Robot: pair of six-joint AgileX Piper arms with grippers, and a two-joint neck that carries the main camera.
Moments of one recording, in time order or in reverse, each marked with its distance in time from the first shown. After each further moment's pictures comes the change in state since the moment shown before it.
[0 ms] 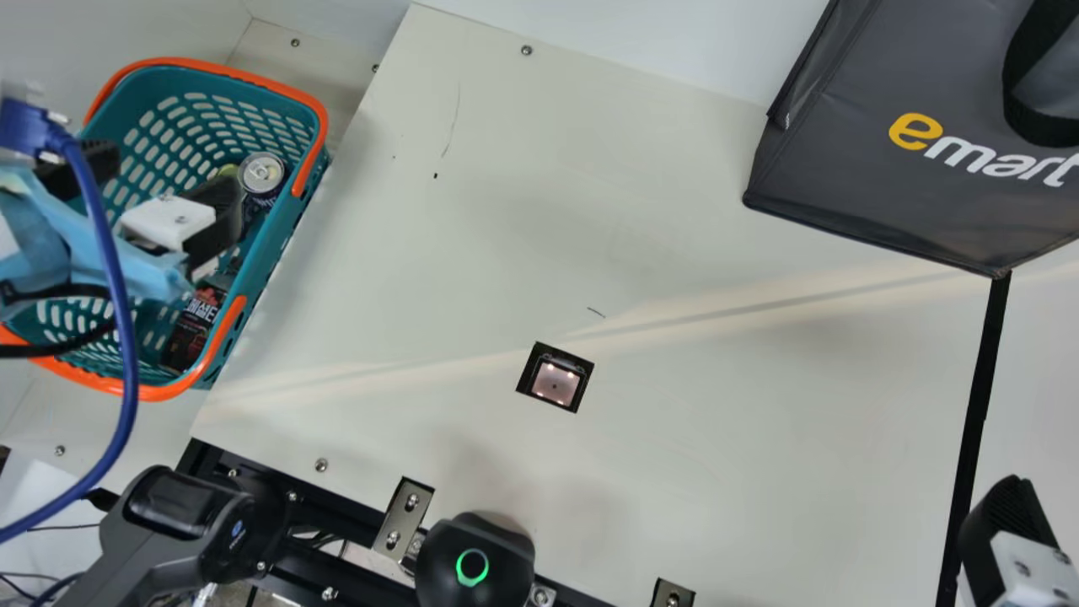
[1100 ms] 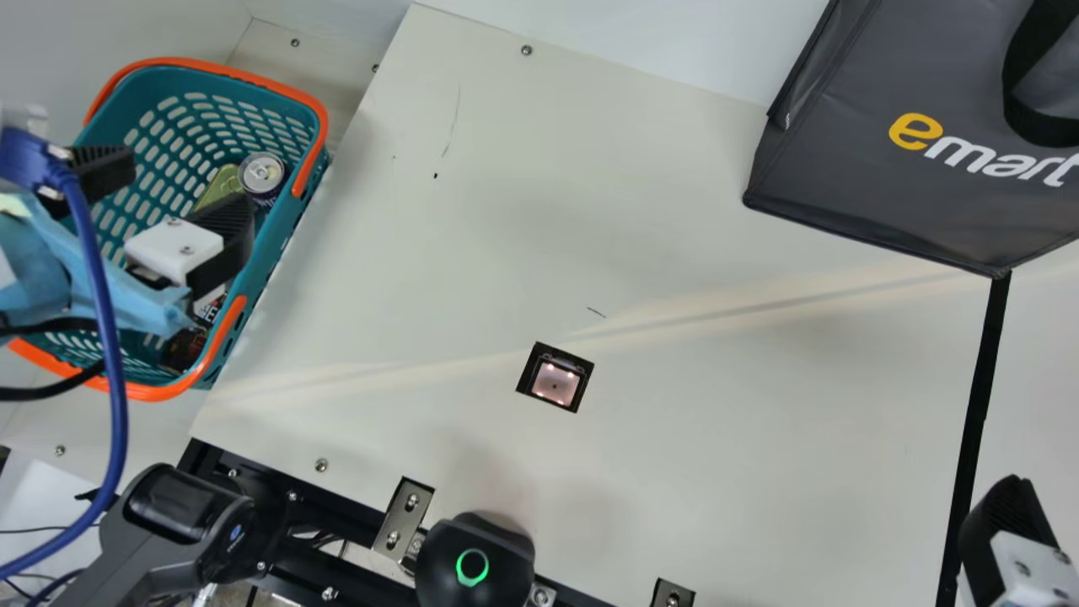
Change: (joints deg) left arm -4.9 -2.7 0.2 -1.5 -0.1 1.6; right arm 0.0 0.0 0.0 0.0 0.0 0.0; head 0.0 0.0
